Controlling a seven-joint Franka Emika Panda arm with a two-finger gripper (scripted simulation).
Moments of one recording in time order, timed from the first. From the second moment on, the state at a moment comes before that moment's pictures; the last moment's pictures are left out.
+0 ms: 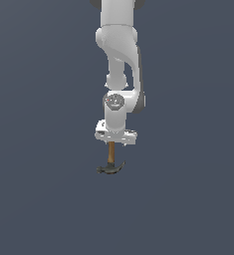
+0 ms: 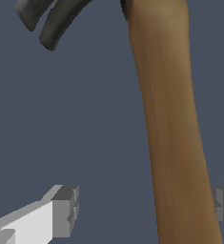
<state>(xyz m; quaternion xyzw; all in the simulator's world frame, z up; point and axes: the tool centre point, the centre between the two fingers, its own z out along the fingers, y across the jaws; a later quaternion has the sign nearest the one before) -0.057 -0.004 0.019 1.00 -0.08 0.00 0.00</state>
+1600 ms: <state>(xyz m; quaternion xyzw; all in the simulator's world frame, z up) -0.054 0.030 0.122 1.00 -0.09 0.00 0.00</state>
